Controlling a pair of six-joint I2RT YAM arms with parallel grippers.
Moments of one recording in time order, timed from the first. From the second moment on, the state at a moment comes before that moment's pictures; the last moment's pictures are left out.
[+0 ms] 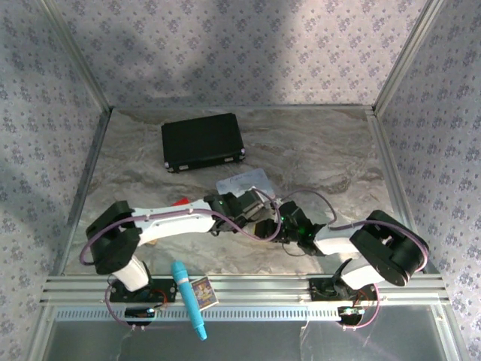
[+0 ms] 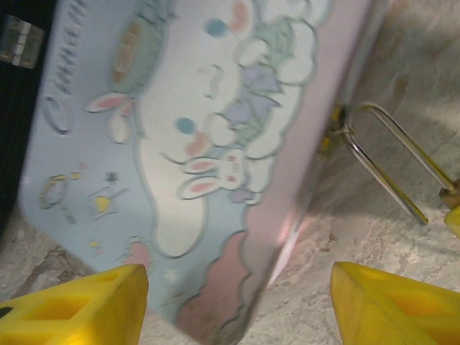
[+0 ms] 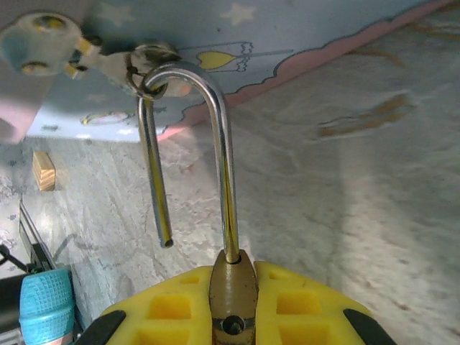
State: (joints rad) left arm -1.13 1.64 1.08 -0.63 -0.49 -0.09; right arm 0.78 1.43 0.28 0.49 -0.31 0.96
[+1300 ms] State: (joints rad) left arm -1.15 1.70 1.06 -0.52 -0.63 -0.08; right arm 0.68 1.73 0.27 1.04 -0.20 1.37
